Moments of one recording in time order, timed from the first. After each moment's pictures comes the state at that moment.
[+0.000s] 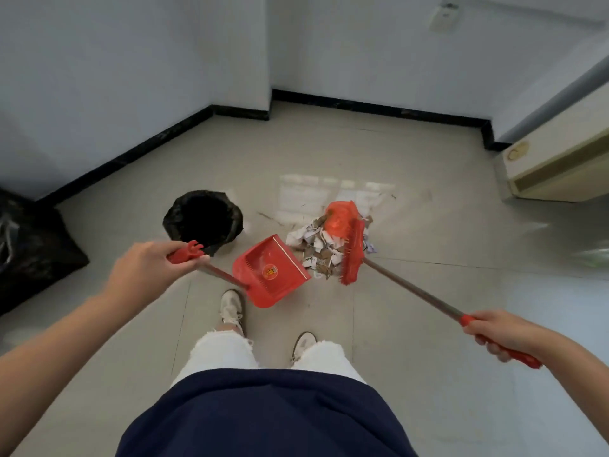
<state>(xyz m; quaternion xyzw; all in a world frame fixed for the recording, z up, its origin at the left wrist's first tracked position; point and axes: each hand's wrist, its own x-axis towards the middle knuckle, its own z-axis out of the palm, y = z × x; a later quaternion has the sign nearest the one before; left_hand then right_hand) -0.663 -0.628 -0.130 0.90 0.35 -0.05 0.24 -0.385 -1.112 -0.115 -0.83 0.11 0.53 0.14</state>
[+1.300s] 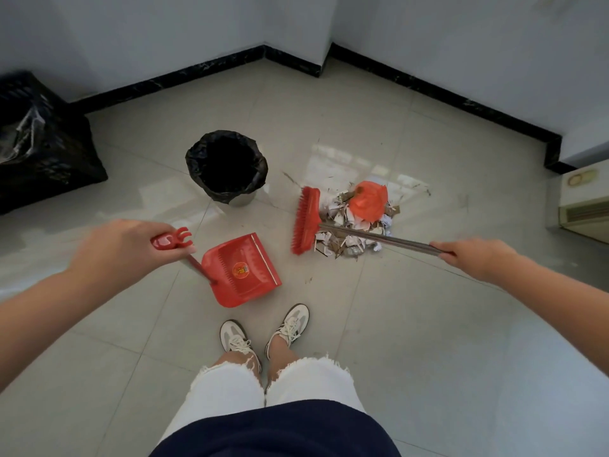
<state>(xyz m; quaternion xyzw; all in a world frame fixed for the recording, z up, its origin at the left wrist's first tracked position) -0.732 -0.680 -0.140 0.88 0.43 -0.10 0.18 -0.303 -0.997 -0.192 -0.78 -0.41 0.33 -0.33</state>
